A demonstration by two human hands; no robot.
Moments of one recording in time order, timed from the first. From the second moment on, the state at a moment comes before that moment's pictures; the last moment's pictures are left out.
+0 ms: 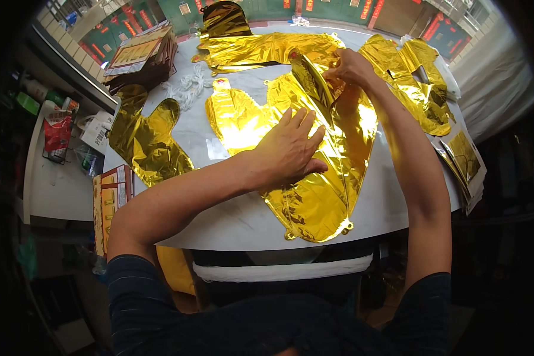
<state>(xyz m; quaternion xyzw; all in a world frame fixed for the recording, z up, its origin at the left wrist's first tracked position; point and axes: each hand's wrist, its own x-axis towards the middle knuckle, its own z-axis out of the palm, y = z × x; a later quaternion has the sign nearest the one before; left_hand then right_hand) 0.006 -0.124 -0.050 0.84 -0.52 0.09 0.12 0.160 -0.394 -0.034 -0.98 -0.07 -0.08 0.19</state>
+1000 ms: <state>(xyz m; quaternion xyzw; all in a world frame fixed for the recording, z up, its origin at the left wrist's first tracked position) 0.001 -0.127 -0.046 0.85 -0.52 0.07 0.08 0.048 -0.415 -0.005 -0.92 -0.04 -0.24 0.31</state>
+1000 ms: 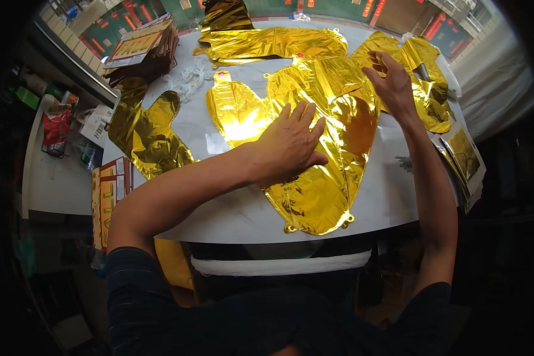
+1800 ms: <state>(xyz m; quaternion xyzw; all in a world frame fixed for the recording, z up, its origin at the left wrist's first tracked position) -0.065 -0.063 -0.059 0.87 -0.46 0.04 0.17 -0.154 -0.305 -0.049 -0.93 -0.25 -0.14 0.24</state>
